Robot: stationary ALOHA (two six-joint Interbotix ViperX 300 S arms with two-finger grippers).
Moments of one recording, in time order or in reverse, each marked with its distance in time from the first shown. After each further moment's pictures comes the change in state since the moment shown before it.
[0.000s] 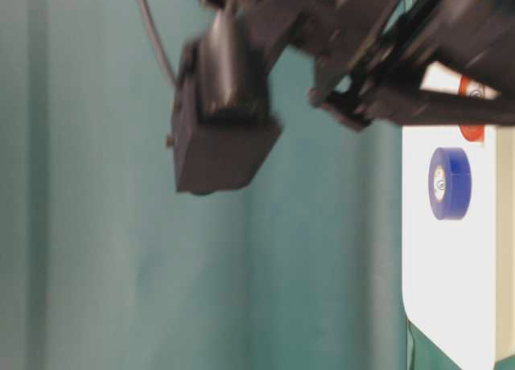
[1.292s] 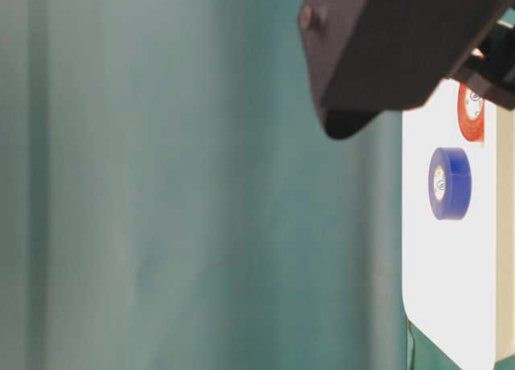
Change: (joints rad) left arm 0.000 -0.002 0.000 0.000 0.000 0.000; right arm 0.186 0.120 0.044 0.002 -0.184 -0.054
